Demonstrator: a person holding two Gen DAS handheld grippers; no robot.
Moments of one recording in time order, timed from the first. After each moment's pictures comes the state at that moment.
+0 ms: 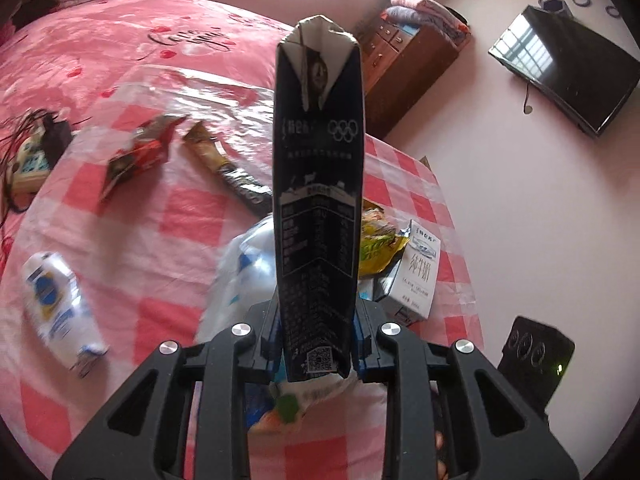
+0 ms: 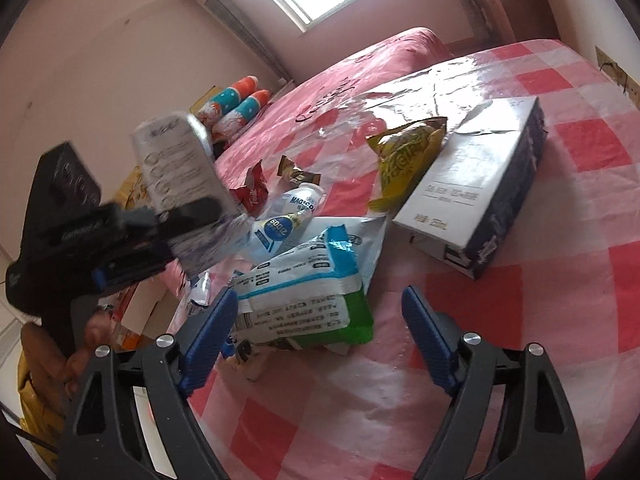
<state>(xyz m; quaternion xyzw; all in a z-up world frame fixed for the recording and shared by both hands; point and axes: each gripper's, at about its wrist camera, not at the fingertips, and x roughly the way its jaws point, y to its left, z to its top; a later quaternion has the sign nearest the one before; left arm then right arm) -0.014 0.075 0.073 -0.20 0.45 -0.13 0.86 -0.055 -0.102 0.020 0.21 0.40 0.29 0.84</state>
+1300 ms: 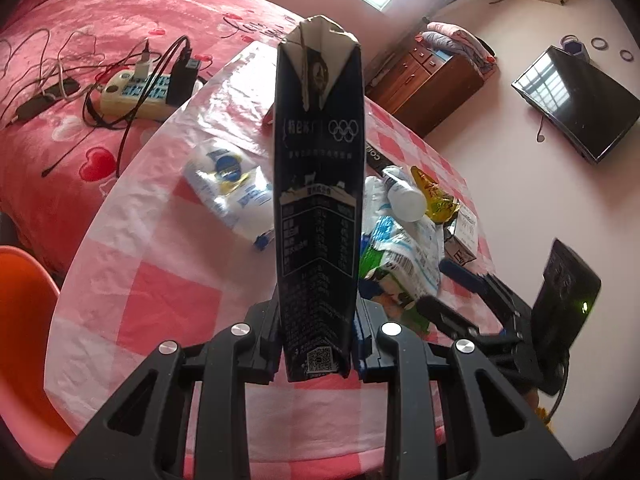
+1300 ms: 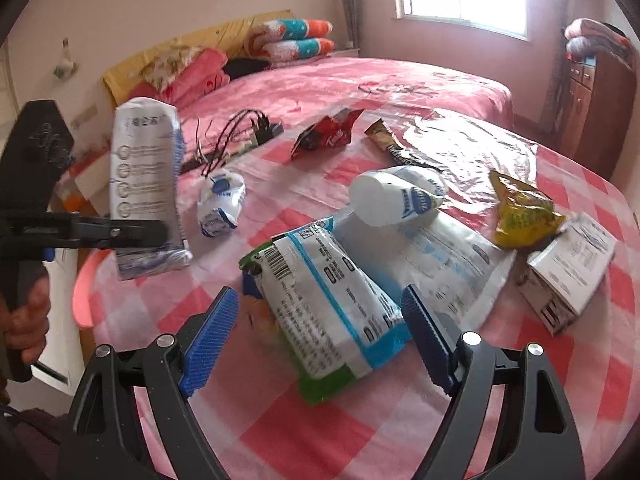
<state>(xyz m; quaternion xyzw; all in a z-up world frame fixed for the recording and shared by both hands) -0.124 0.190 0.032 -0.26 0.44 -0.10 0.85 -0.079 0.024 0.031 -0.08 0.39 0.33 0.86</state>
